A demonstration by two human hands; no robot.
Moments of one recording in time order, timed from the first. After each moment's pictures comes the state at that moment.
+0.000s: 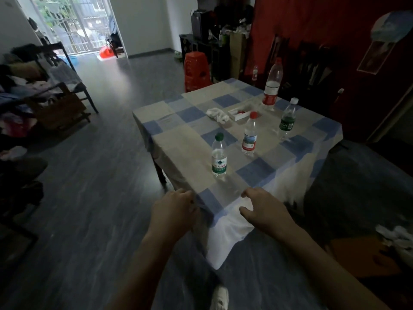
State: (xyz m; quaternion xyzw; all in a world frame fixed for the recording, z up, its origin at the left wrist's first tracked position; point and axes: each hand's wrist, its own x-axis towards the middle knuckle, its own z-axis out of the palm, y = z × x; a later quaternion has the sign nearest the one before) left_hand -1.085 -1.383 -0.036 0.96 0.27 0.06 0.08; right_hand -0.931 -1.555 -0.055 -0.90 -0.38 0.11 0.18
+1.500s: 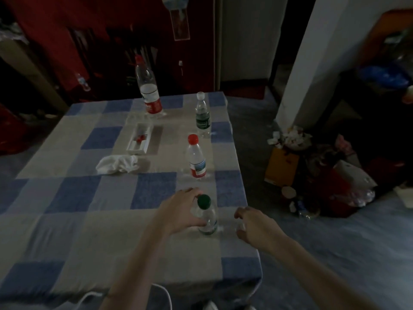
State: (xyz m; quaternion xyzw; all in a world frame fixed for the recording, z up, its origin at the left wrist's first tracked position) left_hand -0.745 -1.148 -0.087 0.92 -0.26 -0.19 0.20; right_hand -0.844 -1.361 -0.116 -0.94 0.10 0.21 0.24
